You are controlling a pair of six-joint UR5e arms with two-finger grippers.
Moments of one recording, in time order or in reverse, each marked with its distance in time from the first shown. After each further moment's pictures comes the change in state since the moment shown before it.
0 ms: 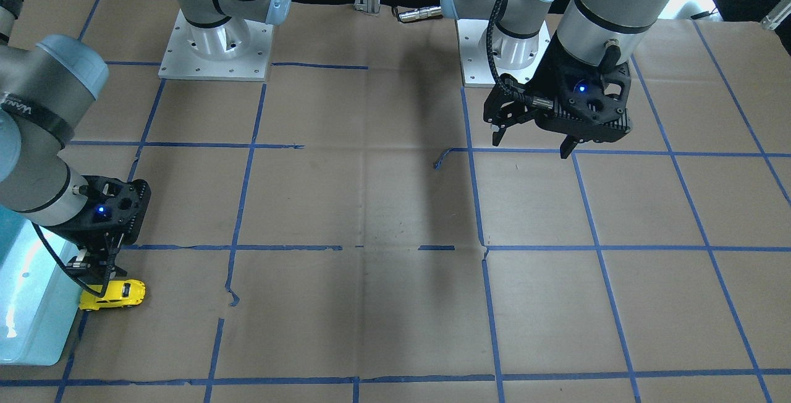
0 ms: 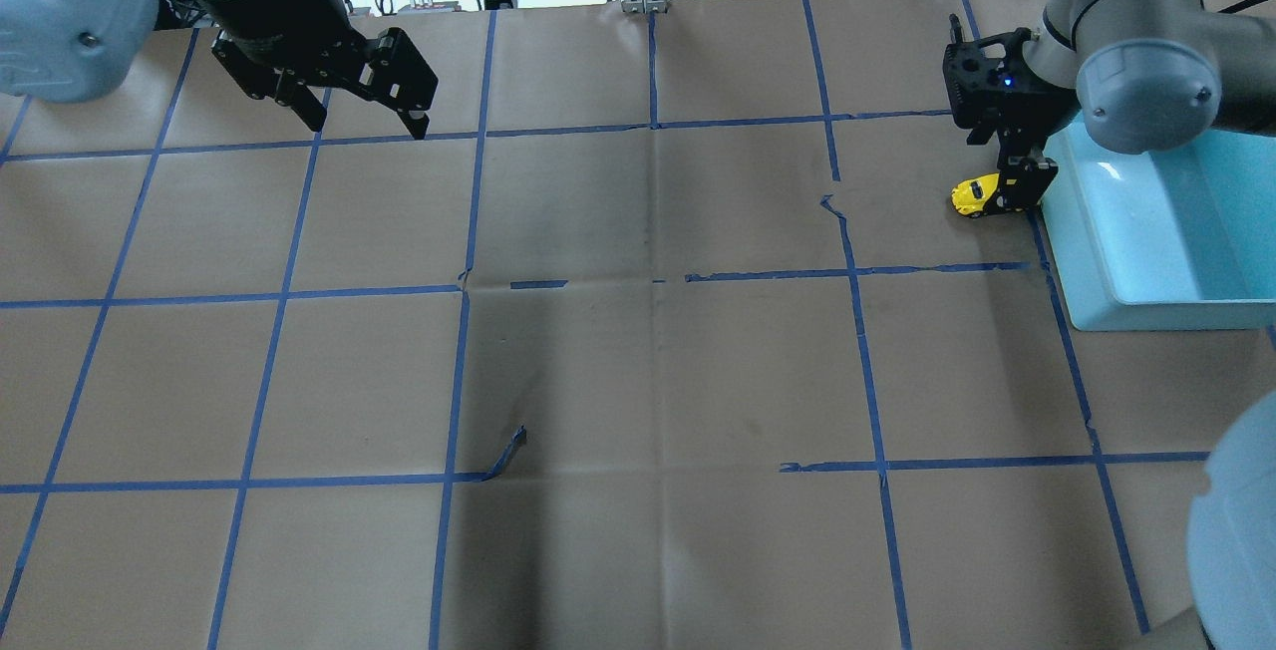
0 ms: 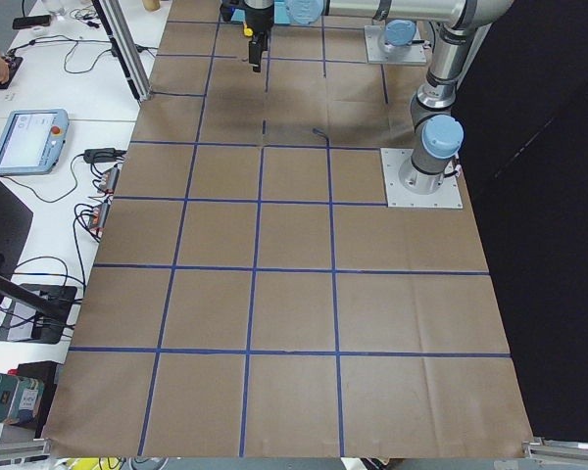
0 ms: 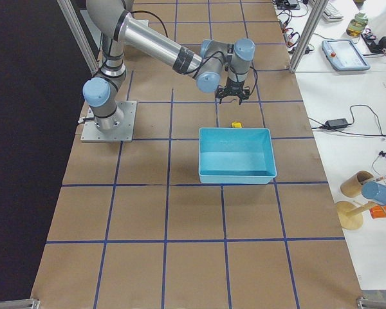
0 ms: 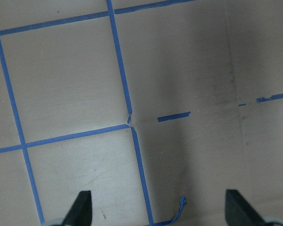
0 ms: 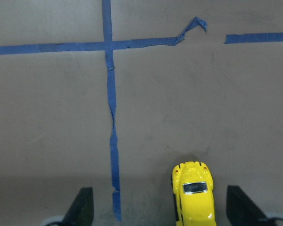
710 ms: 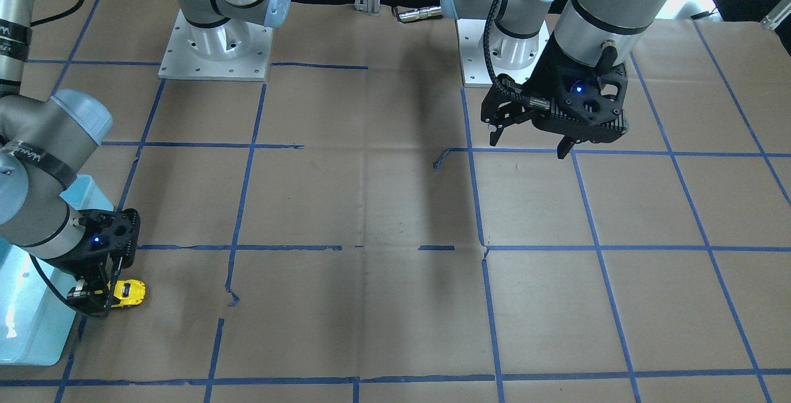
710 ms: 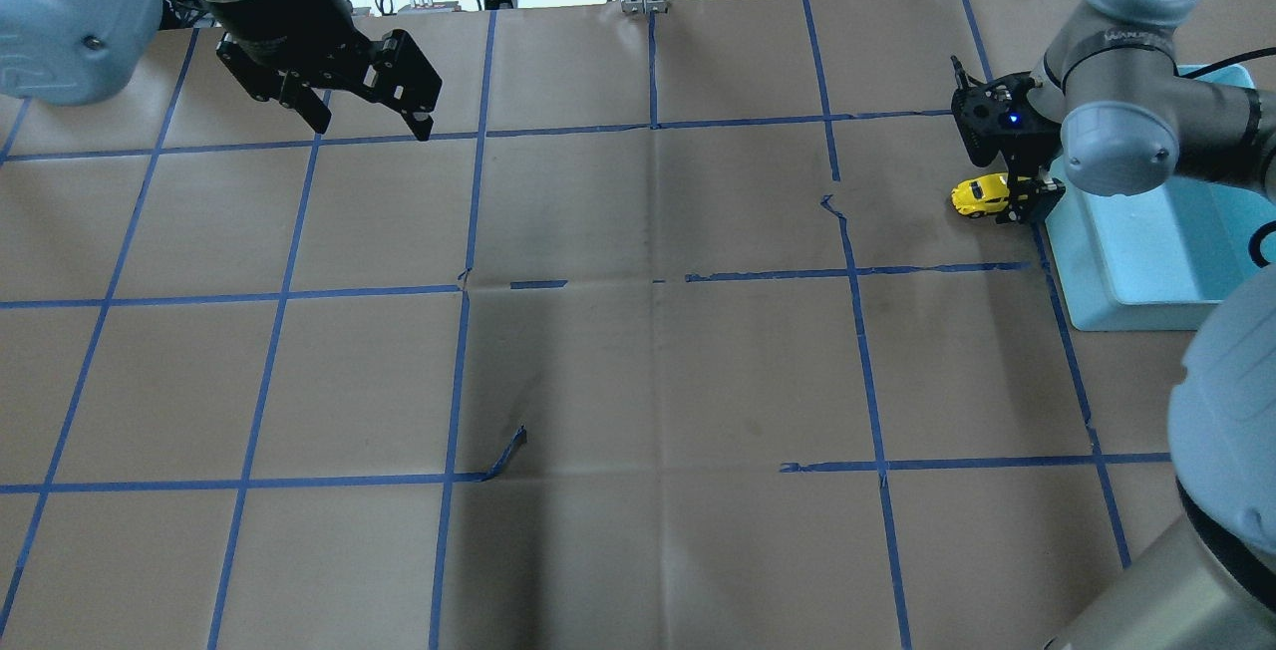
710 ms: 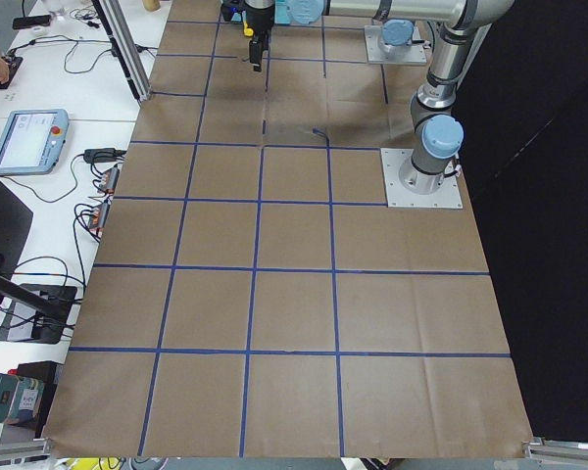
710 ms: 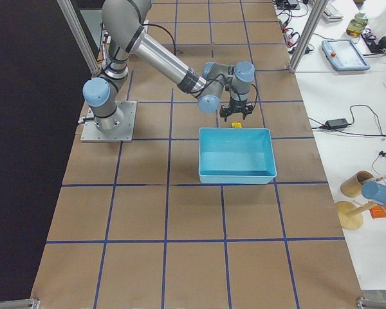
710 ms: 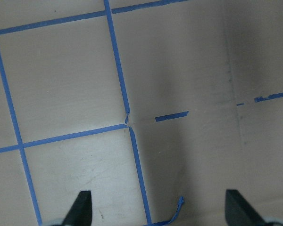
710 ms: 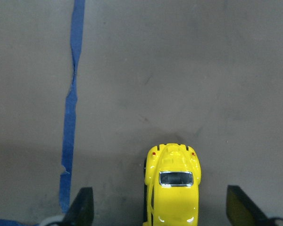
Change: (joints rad) left arm -0.003 -0.005 -0.001 0.001 -0.005 -0.004; right arm -0.054 0.114 0.039 -0.213 -0.007 -0.192
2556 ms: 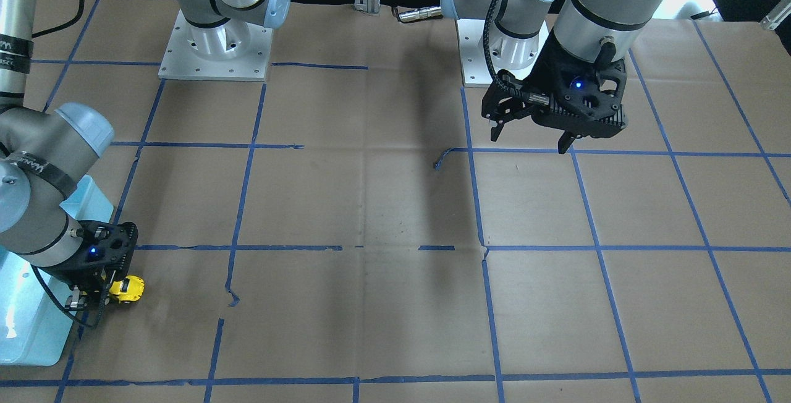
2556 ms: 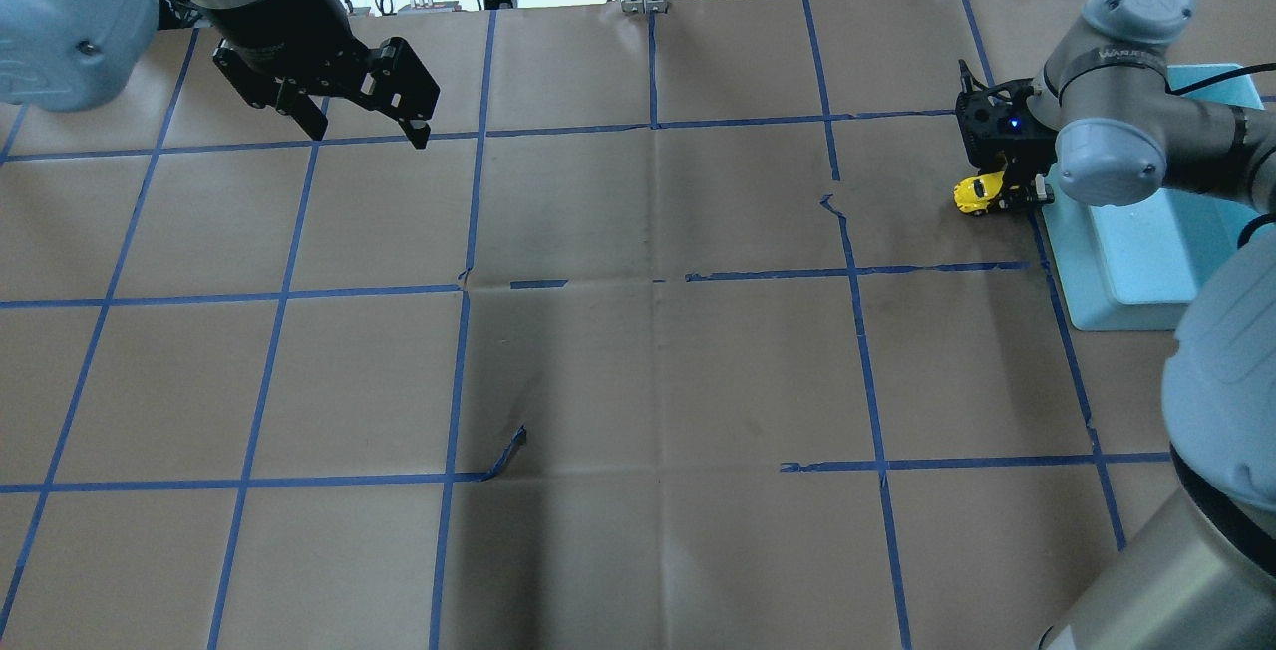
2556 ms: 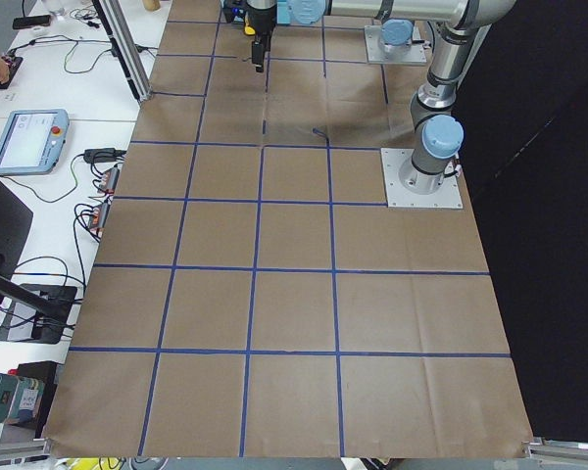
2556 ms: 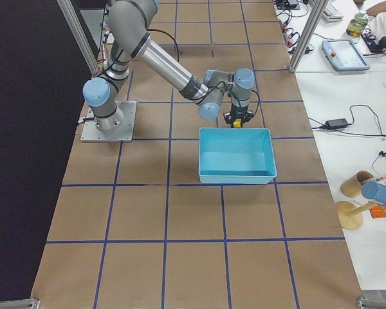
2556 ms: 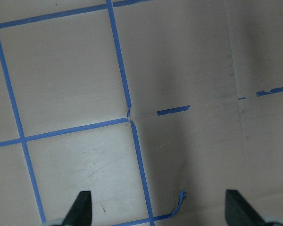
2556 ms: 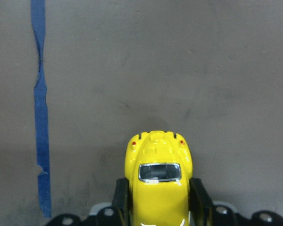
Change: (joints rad) left arm 0.002 0.022 -0.008 -0.025 0.012 0.001; right arm -0.004 0.003 0.003 -0.048 0.006 0.110
